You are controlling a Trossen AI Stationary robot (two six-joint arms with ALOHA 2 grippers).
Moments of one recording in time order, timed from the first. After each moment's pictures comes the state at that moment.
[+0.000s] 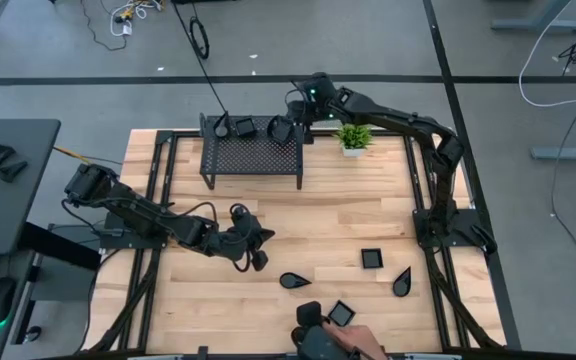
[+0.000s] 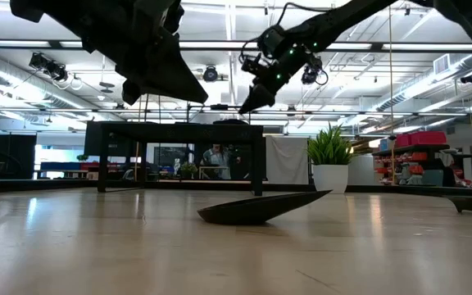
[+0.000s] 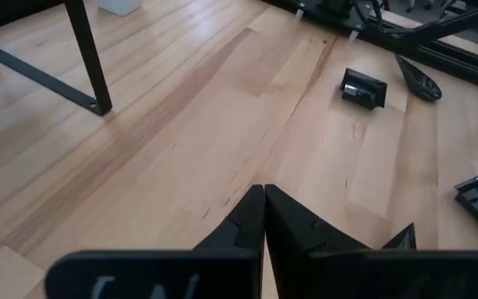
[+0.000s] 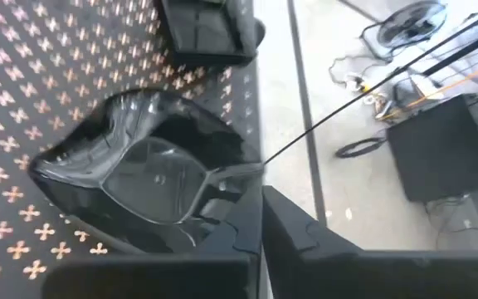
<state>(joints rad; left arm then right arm) -0.36 1.49 0.76 0.13 -0.62 -0.62 -0.60 1.94 1.67 -0.40 -0.12 -0.75</state>
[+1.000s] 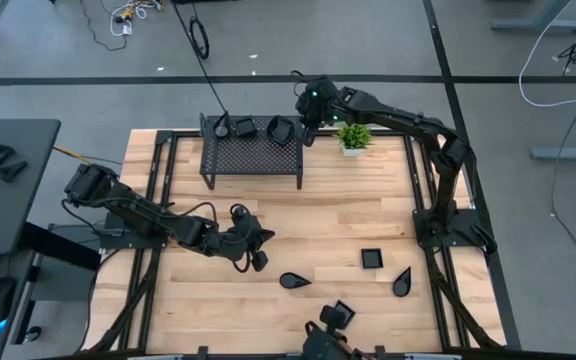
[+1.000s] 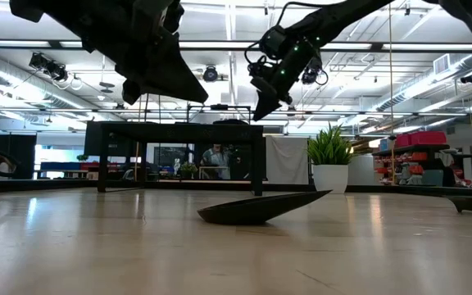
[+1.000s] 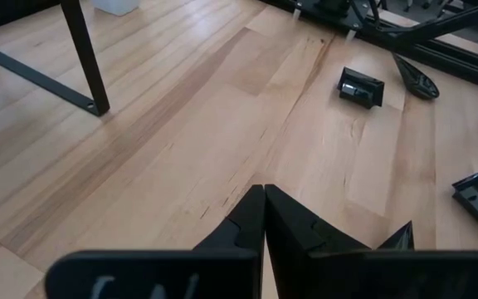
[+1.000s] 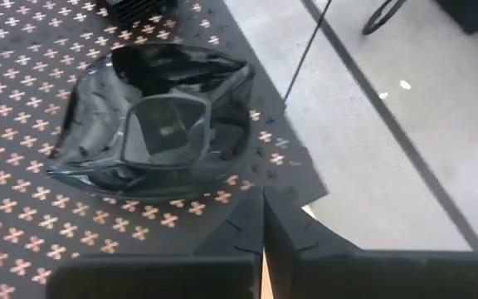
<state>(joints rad) -0.36 1.49 0.76 0.13 -0.62 -0.62 -0.60 1.90 1.67 -0.59 -0.01 -0.22</state>
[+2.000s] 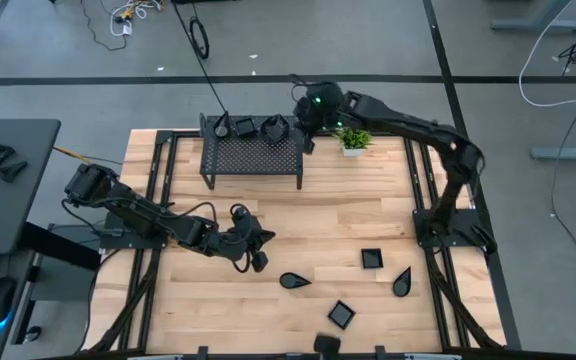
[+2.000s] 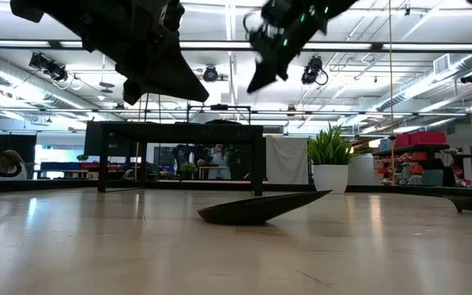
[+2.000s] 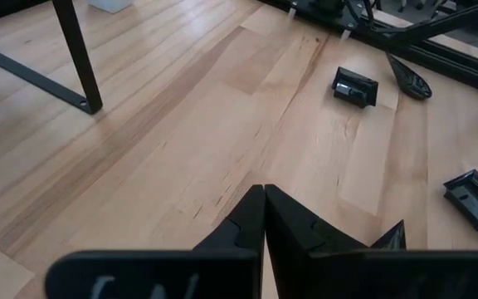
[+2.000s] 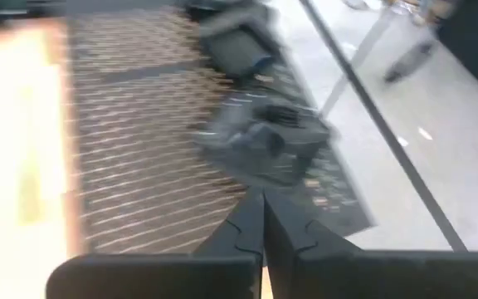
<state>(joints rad) -0.36 1.49 0.76 0.13 -0.61 -0.62 -0.50 1.80 1.67 -0.61 -0.04 -0.21</state>
